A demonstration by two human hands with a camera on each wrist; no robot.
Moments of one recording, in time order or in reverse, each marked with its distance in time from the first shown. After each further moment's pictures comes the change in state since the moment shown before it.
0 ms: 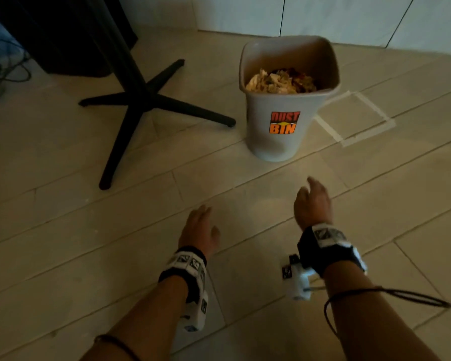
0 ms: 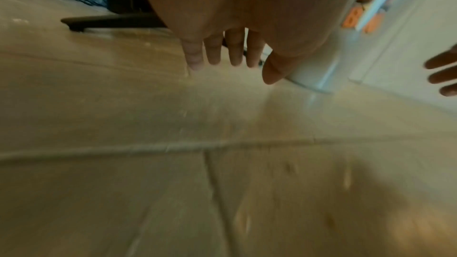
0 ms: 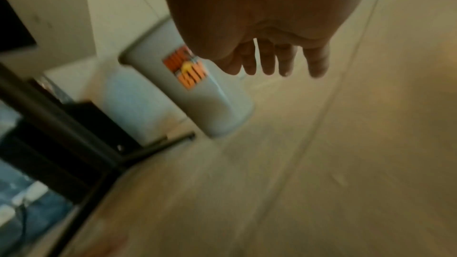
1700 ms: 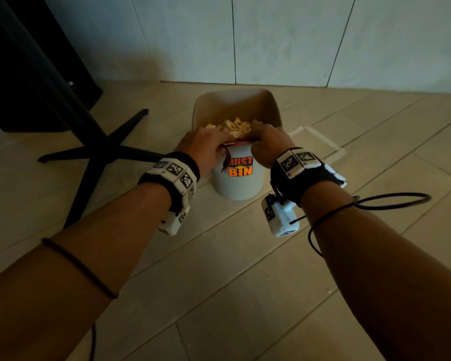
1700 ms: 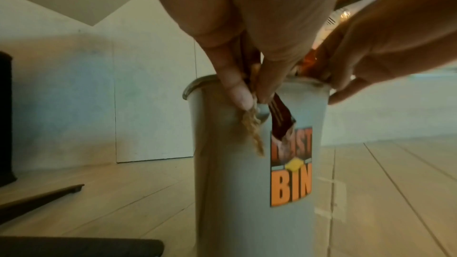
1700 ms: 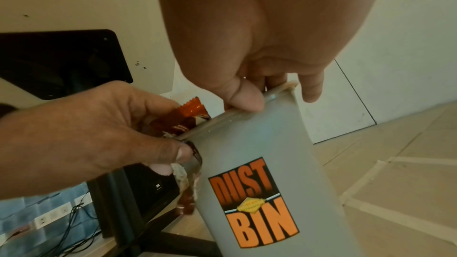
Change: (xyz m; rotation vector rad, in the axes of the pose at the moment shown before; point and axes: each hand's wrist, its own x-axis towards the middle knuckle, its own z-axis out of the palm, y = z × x) left_hand 0.106 0.217 -0.182 0.215 0.298 0.646; right_hand 0.101 -0.152 -0.107 -0.259 -0.159 -0.366
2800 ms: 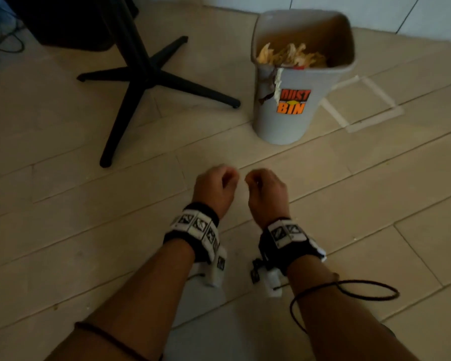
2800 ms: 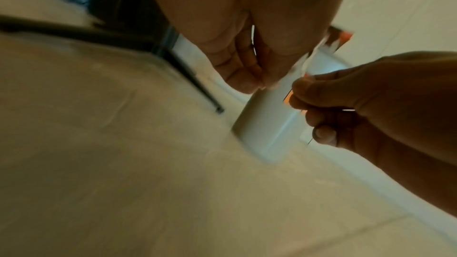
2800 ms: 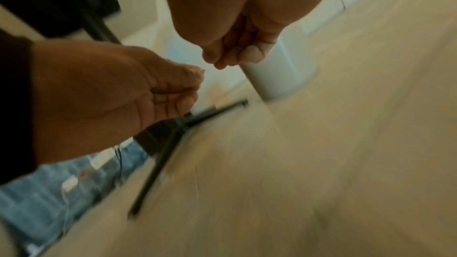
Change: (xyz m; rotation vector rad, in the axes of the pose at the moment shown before) left_hand -0.206 -0.023 0.099 -0.516 0.176 -0.494; right_hand -0.156 -0.009 0.192 0.368 0.204 -0.073
